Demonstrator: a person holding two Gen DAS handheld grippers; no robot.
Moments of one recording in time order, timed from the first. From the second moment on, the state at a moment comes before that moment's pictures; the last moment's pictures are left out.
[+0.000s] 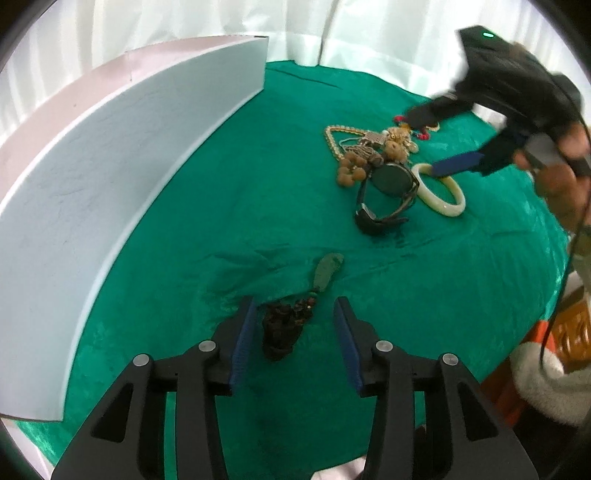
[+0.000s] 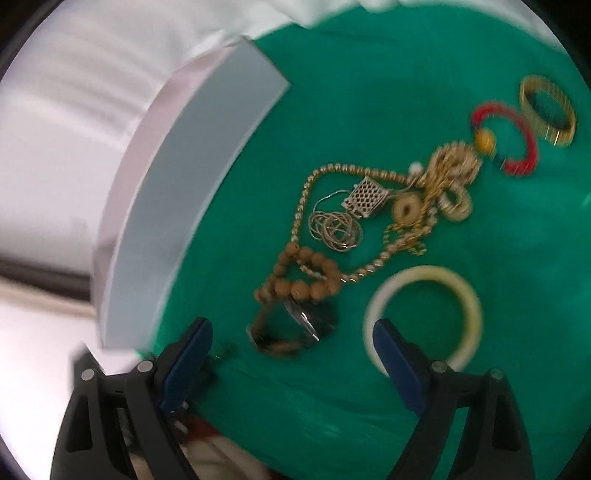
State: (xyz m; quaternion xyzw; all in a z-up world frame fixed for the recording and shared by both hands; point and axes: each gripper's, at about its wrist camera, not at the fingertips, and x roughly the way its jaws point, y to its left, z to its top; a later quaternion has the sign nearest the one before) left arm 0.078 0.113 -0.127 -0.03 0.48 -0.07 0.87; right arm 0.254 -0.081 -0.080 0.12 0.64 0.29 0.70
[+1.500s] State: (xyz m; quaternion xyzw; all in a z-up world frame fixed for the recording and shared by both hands) left arm 0.092 0.361 -0.046 -0.22 0.43 0.24 0.84; right arm 0.235 0.222 0.044 -0.01 0.45 0.48 0.75
